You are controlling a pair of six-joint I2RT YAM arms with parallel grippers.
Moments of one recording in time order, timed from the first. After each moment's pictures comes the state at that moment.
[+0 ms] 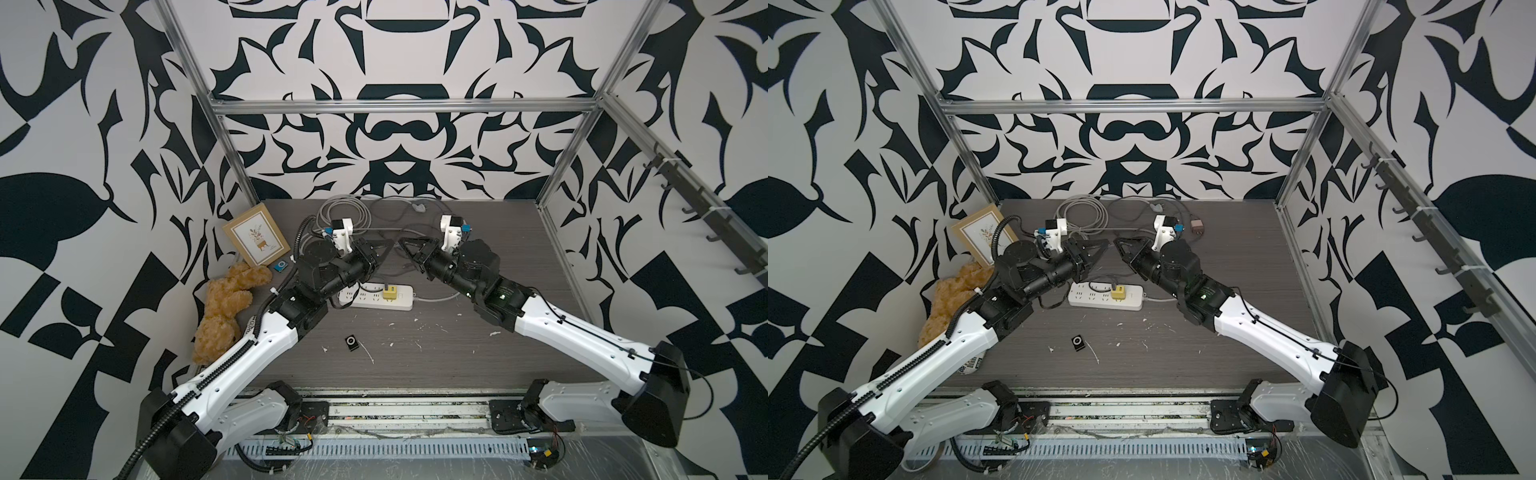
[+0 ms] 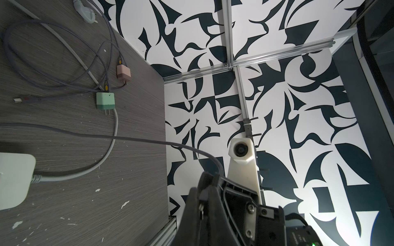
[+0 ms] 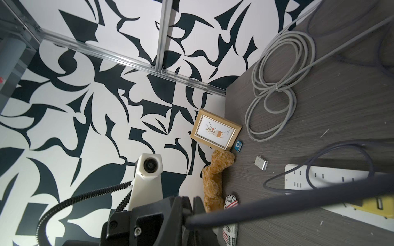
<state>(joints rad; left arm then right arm) -0.64 1.07 0.89 0.12 0.28 -1.31 0.83 1.25 1.03 0.16 -0.01 1.28</state>
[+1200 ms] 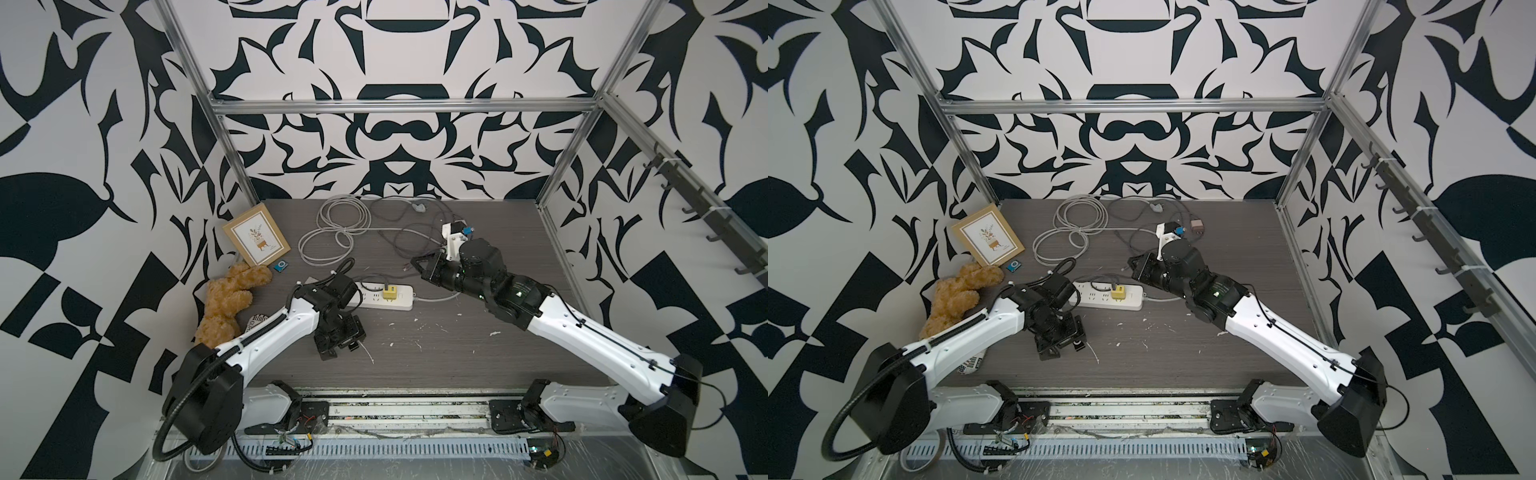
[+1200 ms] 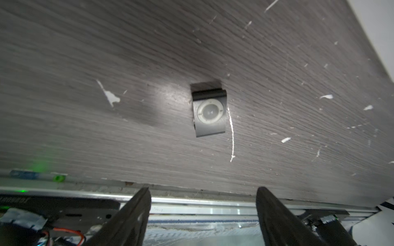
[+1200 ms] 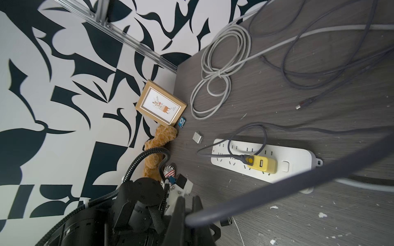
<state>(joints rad) -0.60 1.31 0.81 -0.98 0.24 -1.01 0.80 1.21 1.10 -0.29 -0.05 1.00</state>
